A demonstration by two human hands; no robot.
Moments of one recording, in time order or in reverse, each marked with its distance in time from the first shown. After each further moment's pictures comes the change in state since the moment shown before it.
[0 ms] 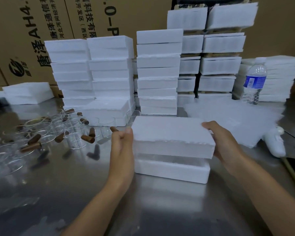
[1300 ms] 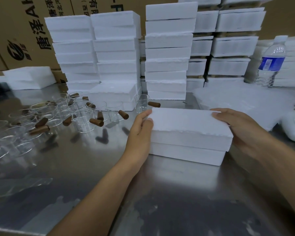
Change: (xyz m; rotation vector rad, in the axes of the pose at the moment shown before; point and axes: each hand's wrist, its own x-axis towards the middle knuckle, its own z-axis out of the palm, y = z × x) left_hand 0.014 -0.018 -0.006 0.081 -0.257 -0.032; right_hand 0.004 0.016 -0.004 0.057 -0.036 -0.031
